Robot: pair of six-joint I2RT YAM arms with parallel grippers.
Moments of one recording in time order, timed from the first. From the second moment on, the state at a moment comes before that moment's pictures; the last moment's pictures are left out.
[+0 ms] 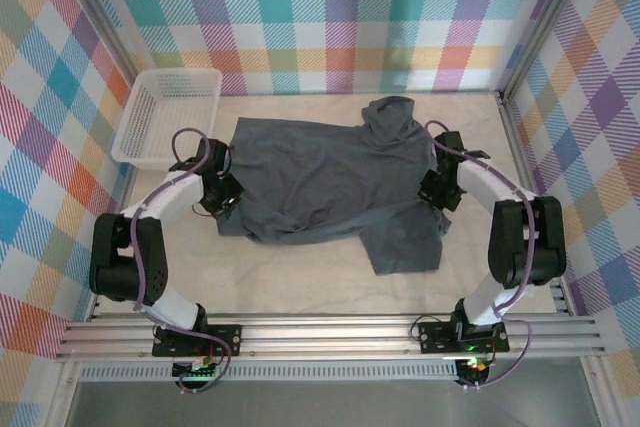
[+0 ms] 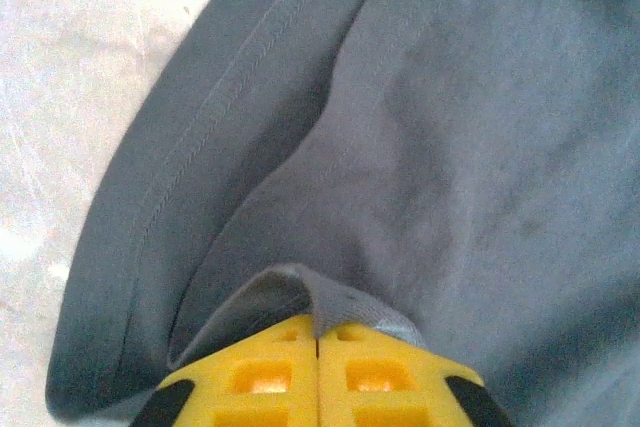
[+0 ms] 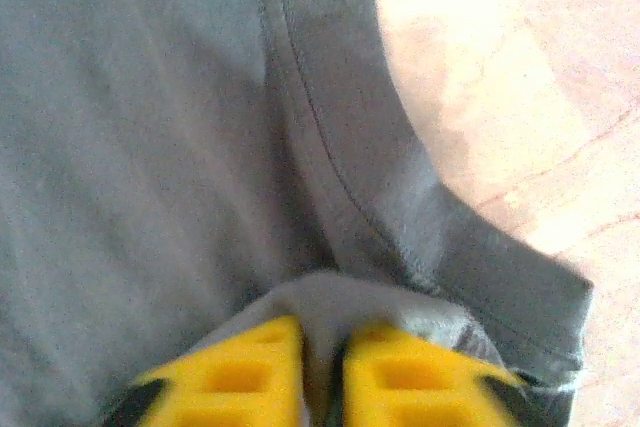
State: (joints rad) left arm -0.12 1.58 1.03 -0.67 0.05 -0.82; right arm 0.10 1.66 1.09 -0.76 -0.03 0.66
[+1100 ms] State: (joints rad) left arm -0.09 1.48 0.97 -0.76 0.01 -0.71; right arm 0.07 1.21 0.65 -0.85 -0.10 0.85
